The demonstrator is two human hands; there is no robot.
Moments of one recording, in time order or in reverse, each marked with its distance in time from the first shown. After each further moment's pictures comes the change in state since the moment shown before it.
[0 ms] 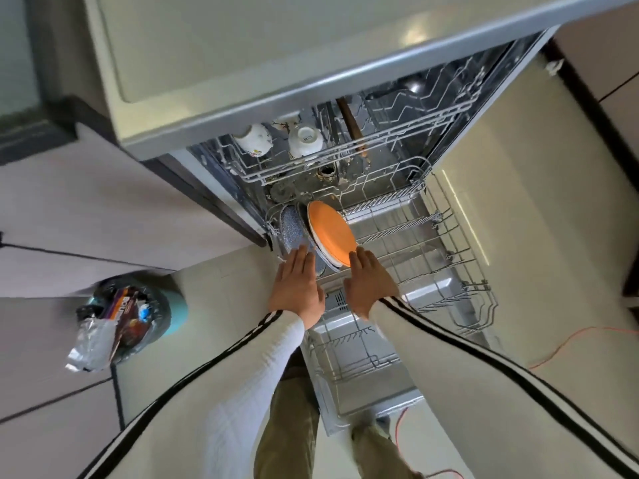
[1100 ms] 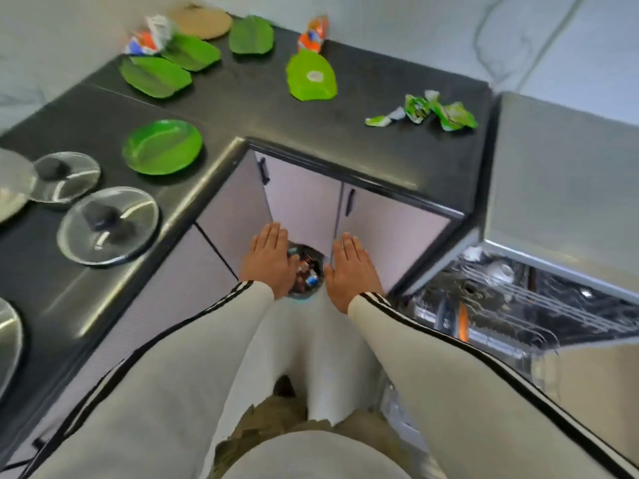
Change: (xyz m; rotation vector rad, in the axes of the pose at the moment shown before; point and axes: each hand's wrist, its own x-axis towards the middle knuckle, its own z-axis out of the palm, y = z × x) left_hand -0.418 -0.297 -0.200 -0.263 0.463 -0.666; right_hand -0.256 -0.467 -0.092 -0.235 0.188 -0.712
